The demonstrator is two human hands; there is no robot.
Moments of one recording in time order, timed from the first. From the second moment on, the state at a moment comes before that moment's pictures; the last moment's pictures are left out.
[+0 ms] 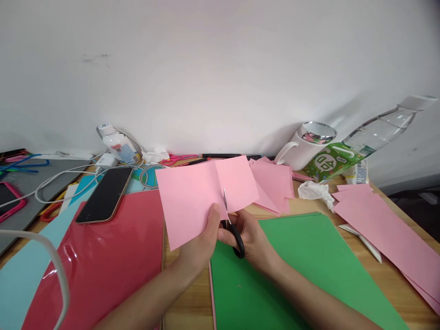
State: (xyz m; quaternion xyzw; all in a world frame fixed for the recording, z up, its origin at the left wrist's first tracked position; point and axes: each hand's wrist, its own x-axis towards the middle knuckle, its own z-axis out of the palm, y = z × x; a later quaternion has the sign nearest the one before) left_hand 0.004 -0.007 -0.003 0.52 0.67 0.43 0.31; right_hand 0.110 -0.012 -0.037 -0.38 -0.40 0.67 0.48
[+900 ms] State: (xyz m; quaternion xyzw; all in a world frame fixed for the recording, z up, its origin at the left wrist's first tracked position) left_hand 0.000 -0.005 -0.009 0.51 0.64 0.46 0.35; right_hand 0.110 -0.012 -0.037 -0.37 -0.39 0.69 0.48
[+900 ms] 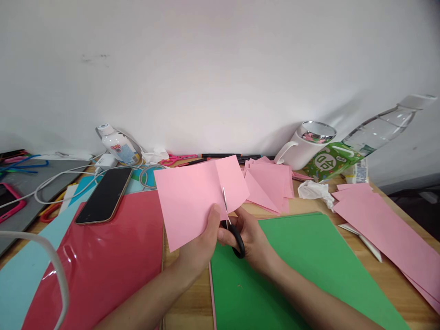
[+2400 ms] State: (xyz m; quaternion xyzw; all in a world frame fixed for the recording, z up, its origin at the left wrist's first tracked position) left_hand -0.036 0.038 0.001 0.35 0.48 0.70 0.40; right_hand 0.134 -0.009 -0.026 -0.22 -0.48 0.81 0.27
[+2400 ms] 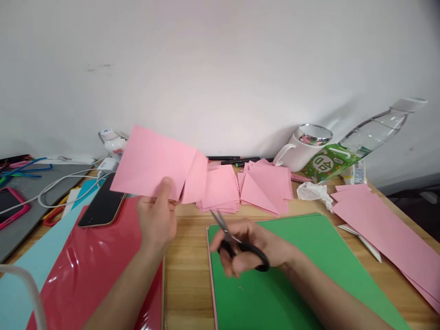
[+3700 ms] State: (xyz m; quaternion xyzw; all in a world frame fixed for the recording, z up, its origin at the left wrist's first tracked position) left_hand -0.039 0.038 -0.009 0.44 0.43 0.47 0.63; right_hand 0.146 0.022 -0.041 -0.43 -0.15 0.51 0.73
